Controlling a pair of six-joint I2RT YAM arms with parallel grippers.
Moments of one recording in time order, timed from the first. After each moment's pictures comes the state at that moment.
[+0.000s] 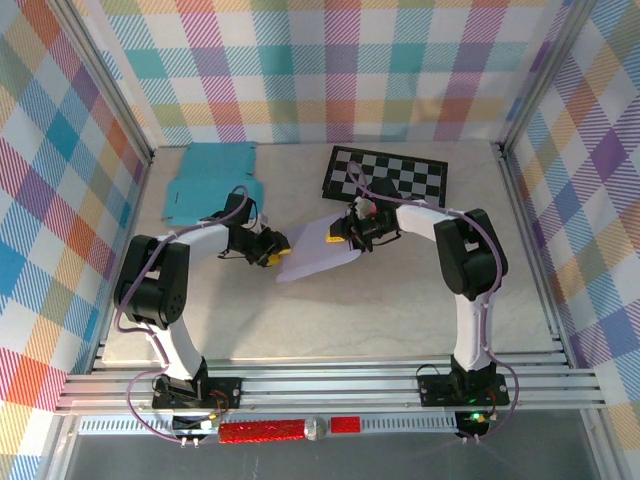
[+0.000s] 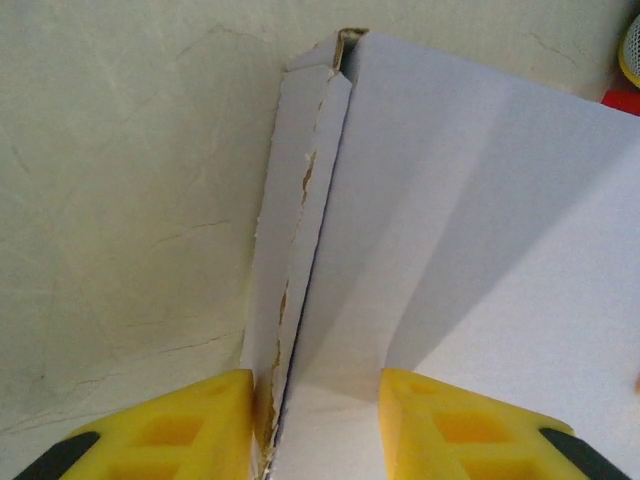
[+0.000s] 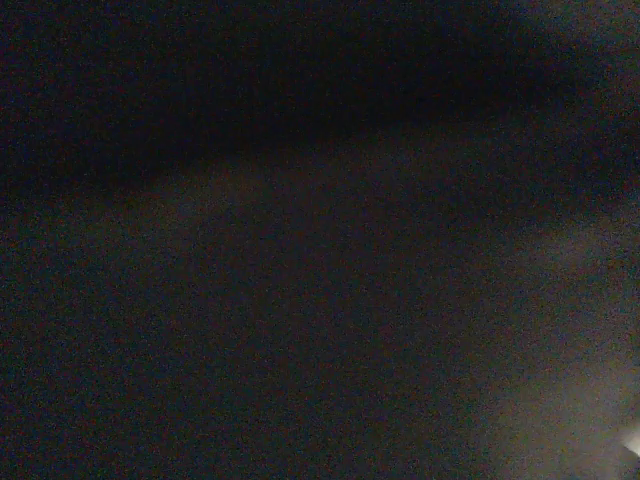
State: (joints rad) left arm -0.24 1.79 1.04 -0.37 0.60 -0.74; right arm 0.40 2.05 1.35 -0.42 -0.98 0.72
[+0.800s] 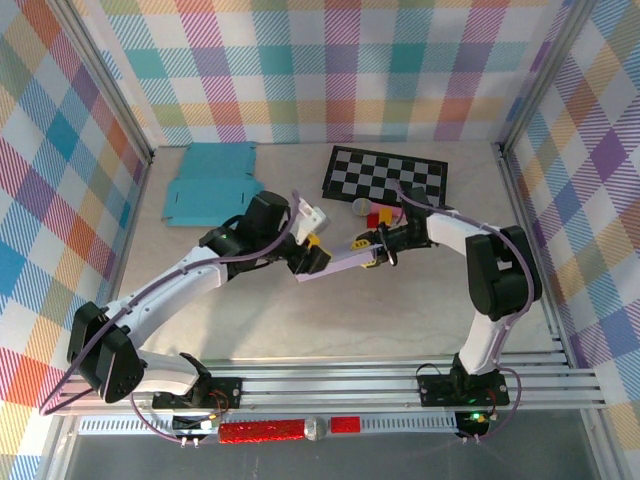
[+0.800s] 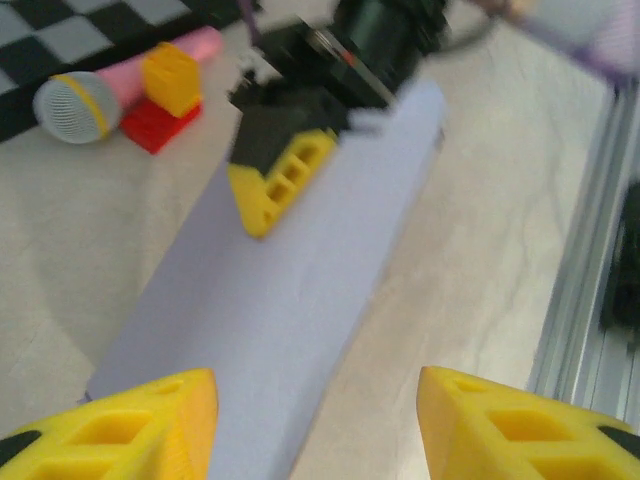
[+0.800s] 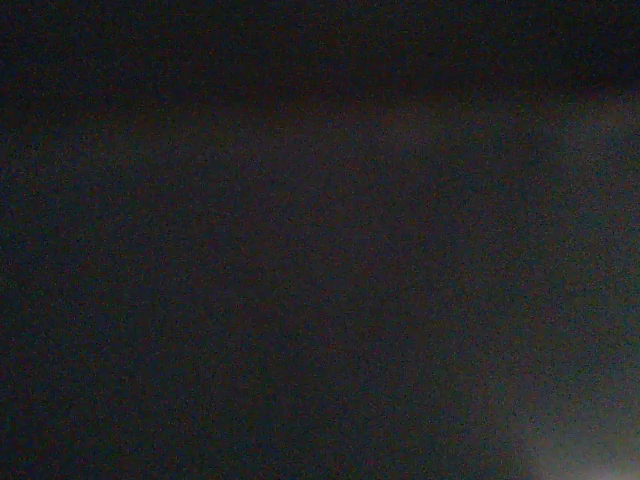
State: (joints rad) left arm -0.68 1.35 1.12 -0.52 0.40 0.17; right arm 0.26 1.82 1.11 -0.58 -1.13 1.19
